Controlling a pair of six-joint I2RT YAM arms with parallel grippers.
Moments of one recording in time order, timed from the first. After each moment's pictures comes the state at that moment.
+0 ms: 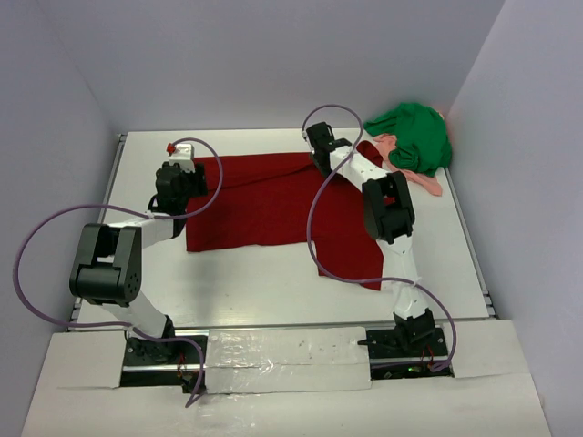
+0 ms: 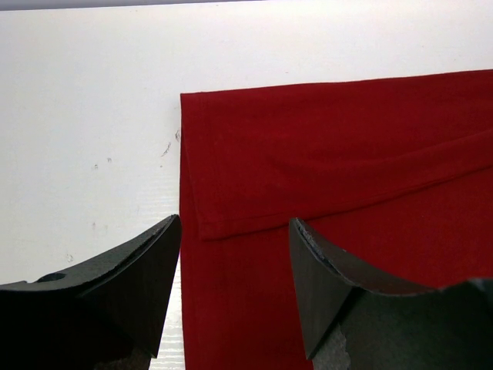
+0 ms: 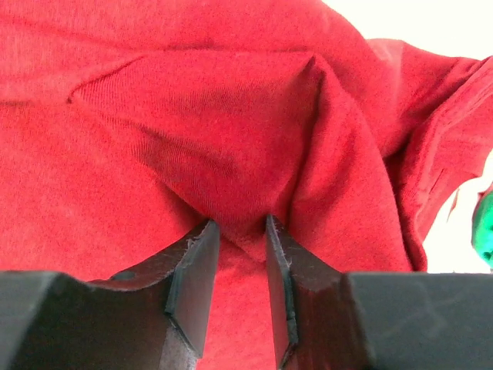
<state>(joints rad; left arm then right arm) -0.14 1.65 0.78 0.58 -0.07 -0.02 0.37 2.41 2.01 -0.62 0.37 -0.25</state>
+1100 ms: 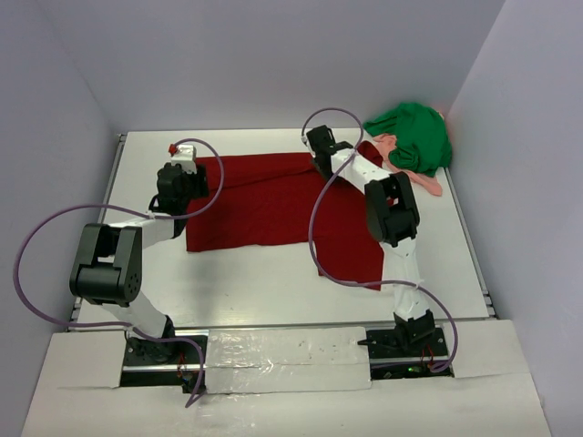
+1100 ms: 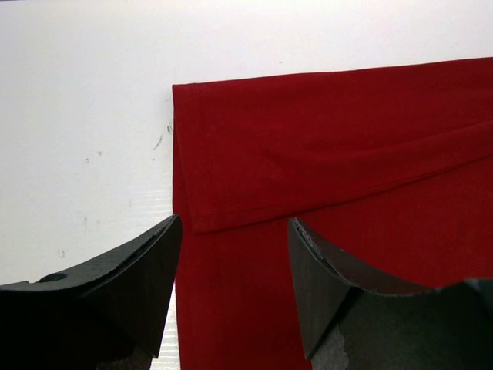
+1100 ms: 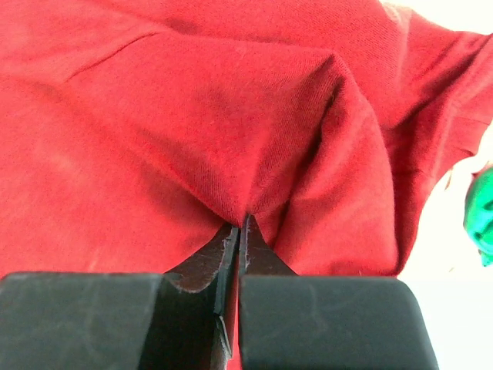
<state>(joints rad) -0.14 1.65 0.78 0.56 -0.07 -0.02 0.38 2.34 1.90 -0.60 0.39 -0.28</state>
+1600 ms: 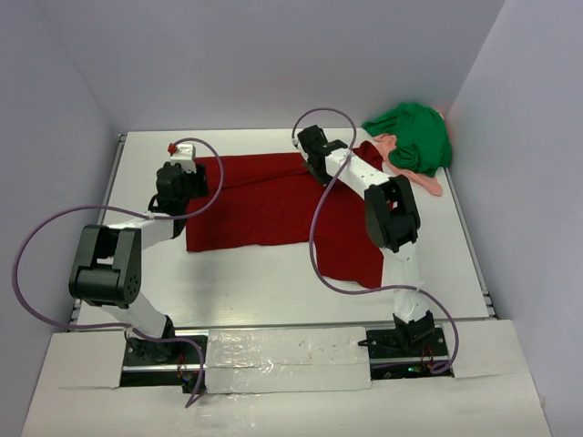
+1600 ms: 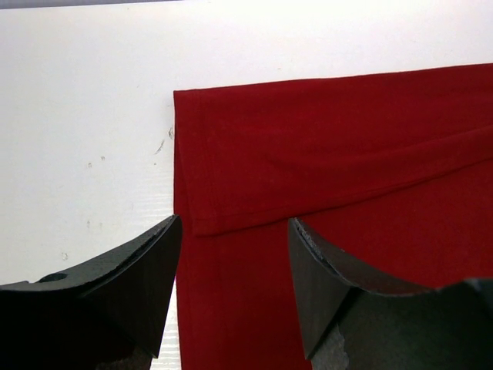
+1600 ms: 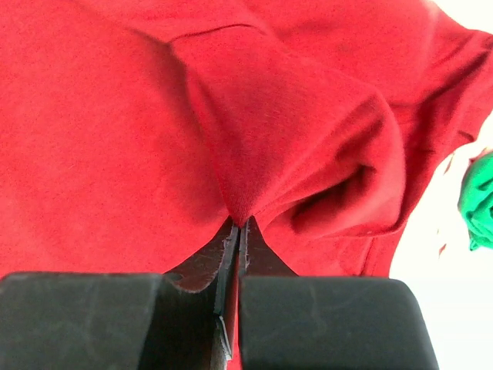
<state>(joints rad) -0.14 1.64 0.78 0.56 -0.07 -0.02 0.44 2.26 1.89 -0.70 0.38 -0.29</state>
